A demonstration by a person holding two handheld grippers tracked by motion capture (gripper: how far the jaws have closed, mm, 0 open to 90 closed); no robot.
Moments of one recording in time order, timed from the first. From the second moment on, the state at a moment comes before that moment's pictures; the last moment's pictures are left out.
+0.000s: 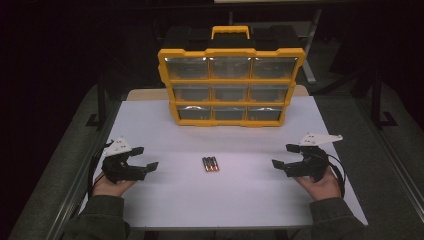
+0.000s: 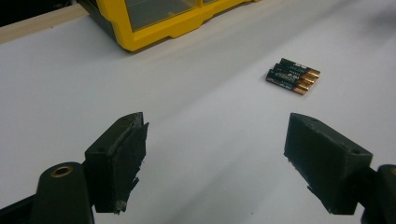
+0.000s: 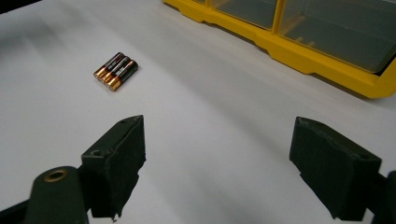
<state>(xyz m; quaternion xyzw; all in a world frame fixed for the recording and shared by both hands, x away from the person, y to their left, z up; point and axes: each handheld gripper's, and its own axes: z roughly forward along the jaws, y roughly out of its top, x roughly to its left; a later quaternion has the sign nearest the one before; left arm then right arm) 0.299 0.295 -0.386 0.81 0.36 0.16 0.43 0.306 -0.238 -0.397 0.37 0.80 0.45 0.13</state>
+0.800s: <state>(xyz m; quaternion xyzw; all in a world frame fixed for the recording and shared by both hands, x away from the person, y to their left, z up) 0.299 0.290 -0.389 0.82 0.34 0.16 0.42 0.308 -0.238 -0.399 0.37 0.81 0.44 0.12</state>
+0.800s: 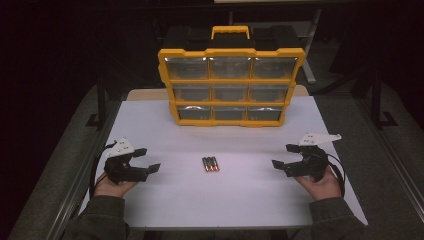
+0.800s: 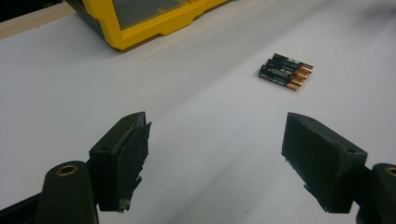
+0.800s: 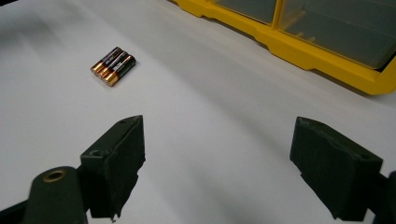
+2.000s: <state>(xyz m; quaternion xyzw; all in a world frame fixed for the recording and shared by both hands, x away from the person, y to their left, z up) 0.315 0.271 -0.370 0.82 0.33 0.09 0.46 0.302 -0.238 -0.397 0.37 0.81 0.43 0.14</state>
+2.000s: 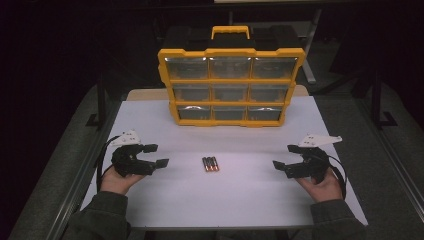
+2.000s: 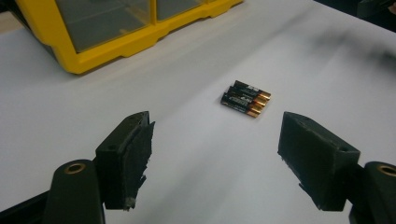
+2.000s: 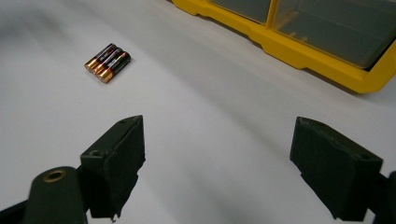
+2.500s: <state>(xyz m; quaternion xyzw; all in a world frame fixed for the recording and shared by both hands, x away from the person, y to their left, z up) 0.339 0.260 -0.349 0.80 0.36 0.05 0.47 0.303 -0.242 -0.392 0.37 0.81 0.44 0.14</state>
